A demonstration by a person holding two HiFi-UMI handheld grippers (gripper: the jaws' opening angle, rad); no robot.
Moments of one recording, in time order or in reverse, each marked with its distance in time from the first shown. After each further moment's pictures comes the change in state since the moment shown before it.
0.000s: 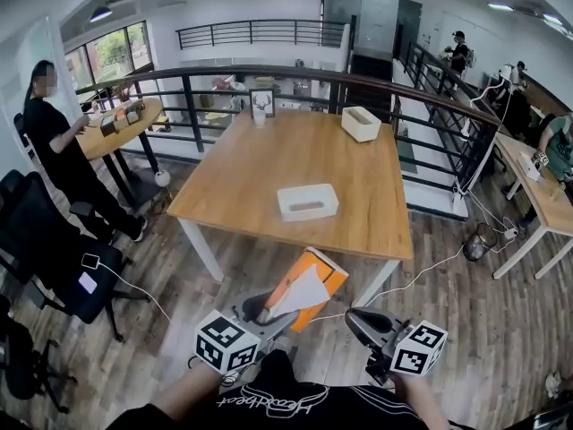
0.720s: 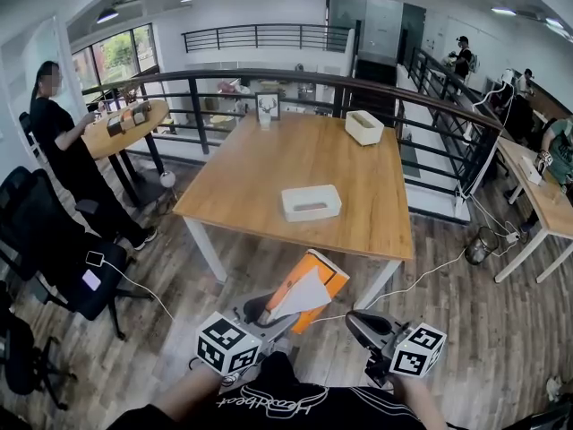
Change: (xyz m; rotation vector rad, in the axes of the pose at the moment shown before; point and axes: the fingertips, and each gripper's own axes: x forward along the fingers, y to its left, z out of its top) left arm -0.020 -0.014 -0.002 0.018 -0.007 0.017; right arm -0.005 0.018 -0.011 0.004 -0.005 0.009
